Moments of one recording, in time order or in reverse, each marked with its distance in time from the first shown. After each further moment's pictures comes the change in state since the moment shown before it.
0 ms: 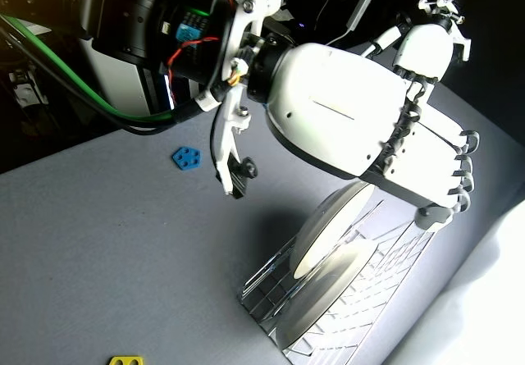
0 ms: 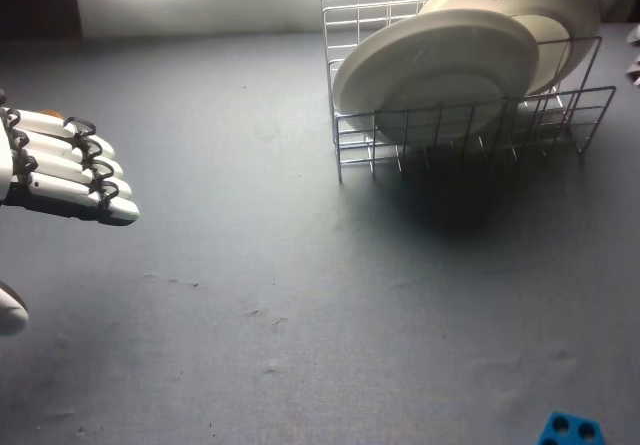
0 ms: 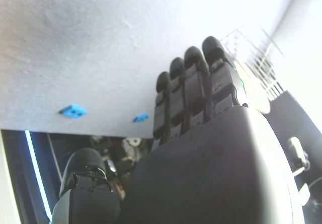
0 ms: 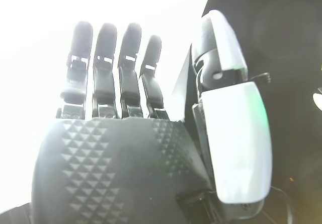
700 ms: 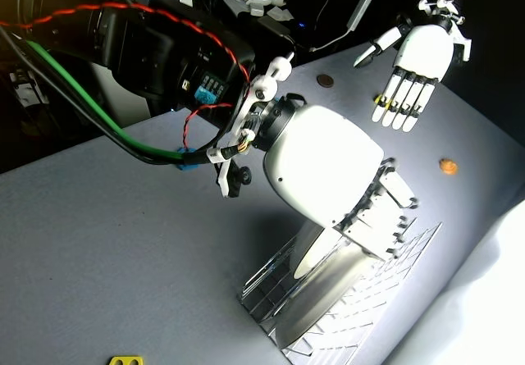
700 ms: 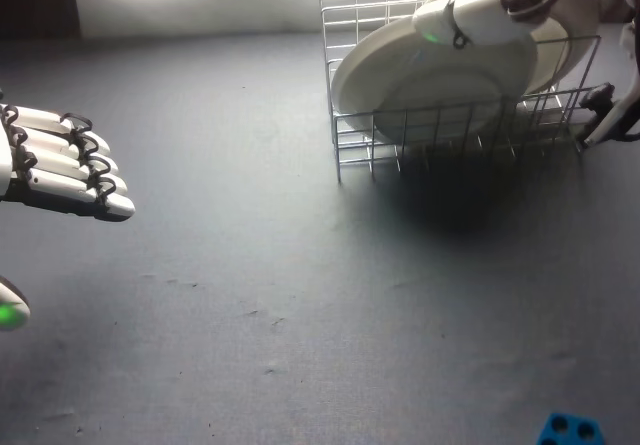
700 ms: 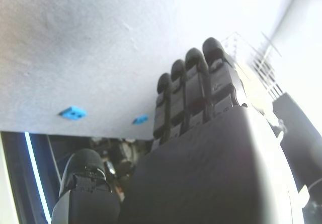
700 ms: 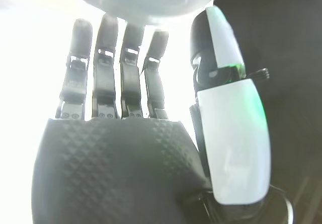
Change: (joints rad) left arm 0.003 0.000 0.000 -0.002 0.030 0.001; right arm -0.025 -0.095 0.083 0.306 -0.119 -0.002
